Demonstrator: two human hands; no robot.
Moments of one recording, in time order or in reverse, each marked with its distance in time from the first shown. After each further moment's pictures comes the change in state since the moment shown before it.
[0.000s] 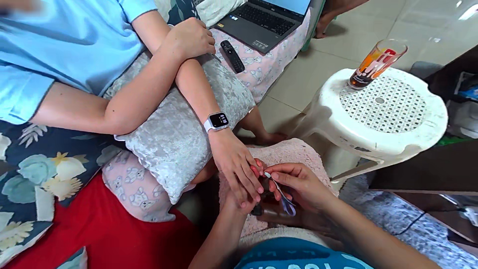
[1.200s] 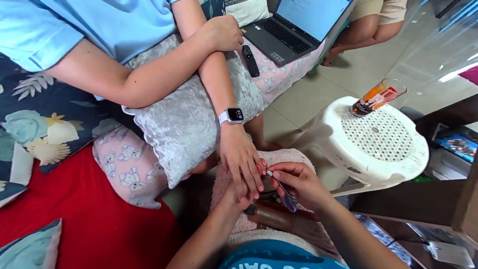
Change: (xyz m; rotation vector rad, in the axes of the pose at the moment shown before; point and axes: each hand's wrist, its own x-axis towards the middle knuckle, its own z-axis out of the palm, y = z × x) left_hand -0.002 0.004 0.019 0.199 0.193 0.043; right_hand 0.011 -0.016 -0.003 -0.225 -0.023 0.037
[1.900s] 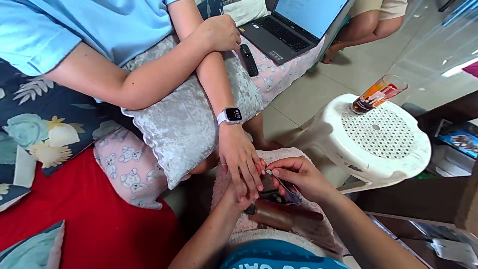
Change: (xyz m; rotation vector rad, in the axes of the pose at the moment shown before) left_hand 0.000 -0.002 -0.003 -0.028 -0.016 -0.005; right_hand 0.009 -0.012 -0.011 -0.120 -0.107 0.002
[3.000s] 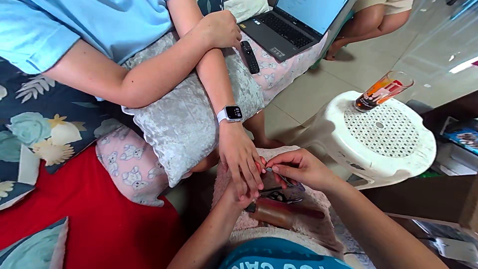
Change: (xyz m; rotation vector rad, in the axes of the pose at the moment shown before) left_hand -0.001 0.000 -0.003 -0.041 -0.020 -0.014; right_hand 0.012 -0.016 -0.012 -0.238 -0.115 -0.045
